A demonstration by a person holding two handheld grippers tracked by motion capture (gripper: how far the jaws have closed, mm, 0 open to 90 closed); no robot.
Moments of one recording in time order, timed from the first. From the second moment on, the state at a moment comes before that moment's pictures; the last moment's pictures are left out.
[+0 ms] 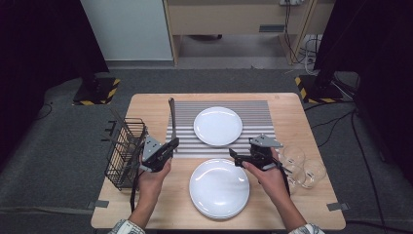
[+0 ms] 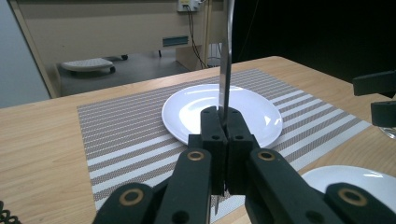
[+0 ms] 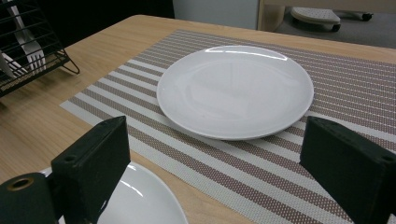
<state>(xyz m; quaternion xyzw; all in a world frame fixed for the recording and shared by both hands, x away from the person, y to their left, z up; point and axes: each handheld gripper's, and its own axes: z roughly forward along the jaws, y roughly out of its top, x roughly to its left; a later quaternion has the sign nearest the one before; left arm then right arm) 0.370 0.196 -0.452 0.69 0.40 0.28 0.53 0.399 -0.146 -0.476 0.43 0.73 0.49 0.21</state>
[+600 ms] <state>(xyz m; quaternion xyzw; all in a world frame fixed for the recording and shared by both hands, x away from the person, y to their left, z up) 0.386 0.175 -0.440 0.69 0.40 0.29 0.53 0.399 -0.146 -0.475 0.43 0.73 0.50 0.20</state>
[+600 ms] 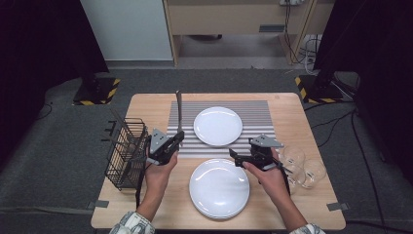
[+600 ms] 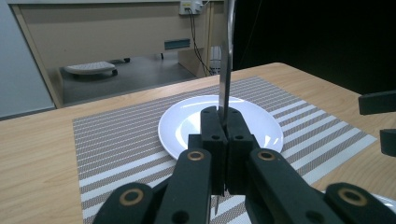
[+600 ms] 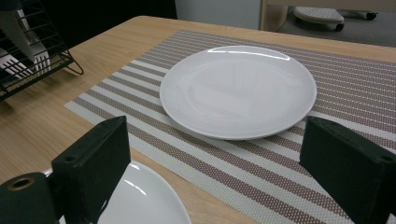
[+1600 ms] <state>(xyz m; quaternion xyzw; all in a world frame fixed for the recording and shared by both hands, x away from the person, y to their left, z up) 0.435 0.162 -0.439 0.68 0.43 0.29 0.52 0.399 -0.144 -0.480 0.43 0.73 0.49 0.19</state>
